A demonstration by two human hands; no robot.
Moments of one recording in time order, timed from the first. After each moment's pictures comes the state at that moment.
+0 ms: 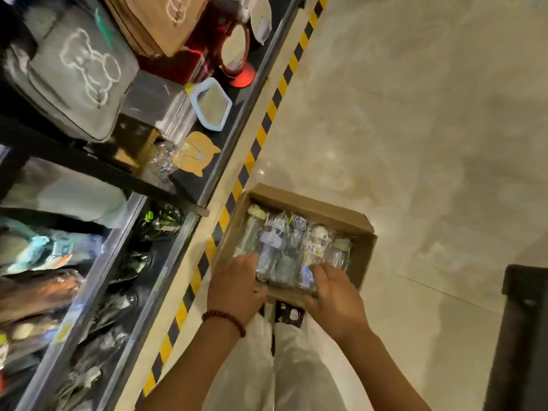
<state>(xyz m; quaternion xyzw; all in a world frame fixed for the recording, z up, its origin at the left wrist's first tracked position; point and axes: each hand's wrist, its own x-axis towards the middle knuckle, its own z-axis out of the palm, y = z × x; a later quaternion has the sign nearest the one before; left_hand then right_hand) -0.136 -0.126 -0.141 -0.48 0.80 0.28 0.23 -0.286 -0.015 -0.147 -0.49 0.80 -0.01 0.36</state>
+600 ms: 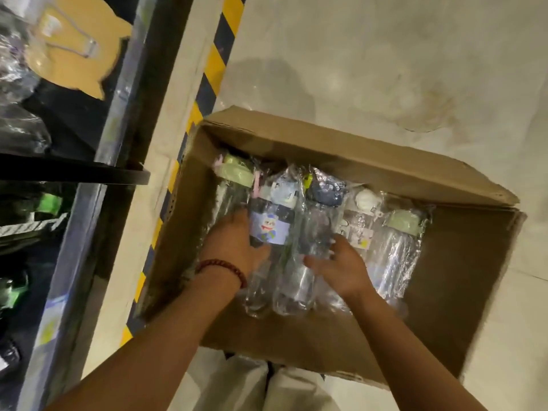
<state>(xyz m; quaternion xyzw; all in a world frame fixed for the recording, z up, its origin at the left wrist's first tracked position) -0.166 -0.200 -0.542 -0.52 0.74 0.34 0.26 -0.300 -0.072 -0.540 -0.10 0.81 -0.18 0.55</state>
